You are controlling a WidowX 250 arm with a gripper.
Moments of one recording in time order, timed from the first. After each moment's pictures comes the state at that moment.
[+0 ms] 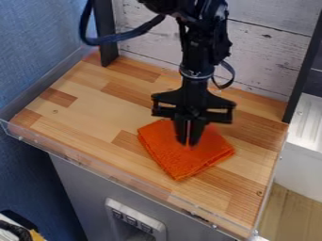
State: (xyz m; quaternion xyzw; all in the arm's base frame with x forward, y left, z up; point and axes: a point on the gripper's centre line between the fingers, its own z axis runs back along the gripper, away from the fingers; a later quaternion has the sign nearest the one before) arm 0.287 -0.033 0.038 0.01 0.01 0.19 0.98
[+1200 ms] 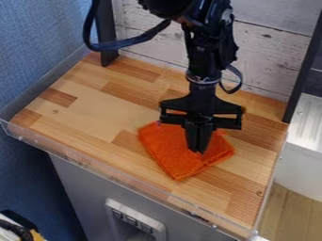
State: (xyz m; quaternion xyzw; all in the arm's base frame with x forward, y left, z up) arm 0.286 -0.048 0.037 -0.01 0.01 0.18 0.98
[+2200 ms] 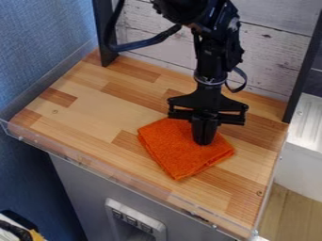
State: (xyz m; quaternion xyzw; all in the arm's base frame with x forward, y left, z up) arm 0.314 -0.045 0.022 0.00 -0.02 0.18 0.98
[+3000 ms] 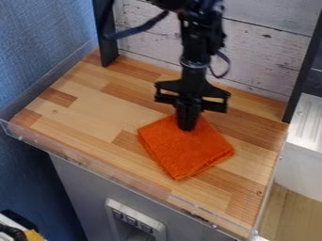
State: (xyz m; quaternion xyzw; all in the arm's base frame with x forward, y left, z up) arm 0.324 -0.009 0.027 0.01 0.01 0.13 0.99
